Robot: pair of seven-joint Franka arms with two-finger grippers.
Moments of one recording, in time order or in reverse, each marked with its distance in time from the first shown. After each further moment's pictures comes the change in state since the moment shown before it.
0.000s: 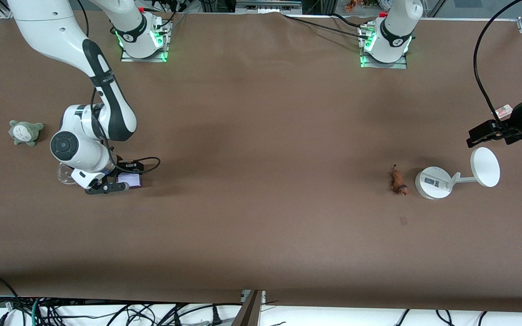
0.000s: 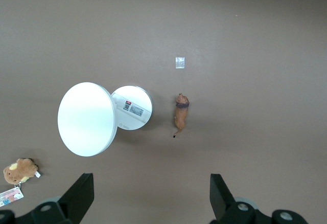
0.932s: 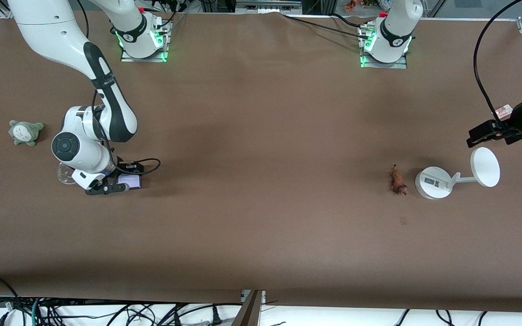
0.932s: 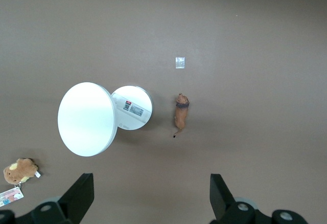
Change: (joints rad) left arm 0.000 0.000 0.000 0.000 0.000 0.000 0.000; right arm -0.006 0.011 -0.002 0.000 0.000 0.019 0.000
